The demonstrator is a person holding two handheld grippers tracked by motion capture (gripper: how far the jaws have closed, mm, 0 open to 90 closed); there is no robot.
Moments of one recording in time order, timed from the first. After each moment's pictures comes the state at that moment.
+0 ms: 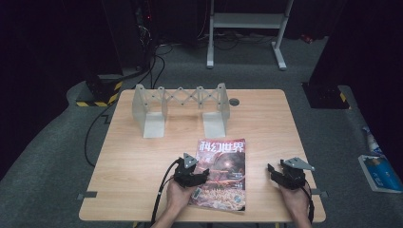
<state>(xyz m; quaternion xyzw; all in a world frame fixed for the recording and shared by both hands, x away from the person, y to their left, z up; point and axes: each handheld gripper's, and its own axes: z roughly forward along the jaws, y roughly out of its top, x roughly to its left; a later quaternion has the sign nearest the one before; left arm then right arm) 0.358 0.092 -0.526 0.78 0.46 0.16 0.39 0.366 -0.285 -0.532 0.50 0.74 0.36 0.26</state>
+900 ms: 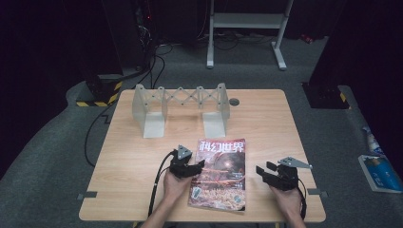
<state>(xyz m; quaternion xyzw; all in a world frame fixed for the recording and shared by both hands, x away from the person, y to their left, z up) 0.388 0.108 -0.532 0.77 0.46 0.17 0.42 0.355 -0.256 -0.509 0.50 0.74 0.43 0.15</state>
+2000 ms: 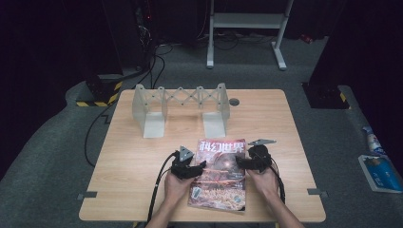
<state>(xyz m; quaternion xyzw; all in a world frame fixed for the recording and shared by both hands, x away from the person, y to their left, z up) 0.385 0.104 -0.533 0.77 0.45 0.17 0.42 0.417 -0.181 -0.500 0.50 0.79 0.32 0.13</state>
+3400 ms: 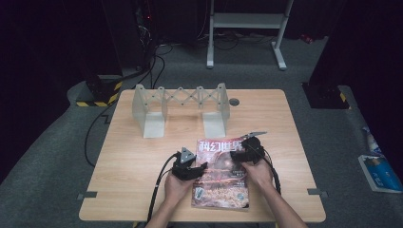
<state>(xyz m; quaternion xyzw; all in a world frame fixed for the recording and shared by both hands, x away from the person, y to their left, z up) 0.381 0.101 -0.533 0.78 0.43 0.17 0.43 0.446 -0.163 -0.500 0.50 0.81 0.30 0.11</state>
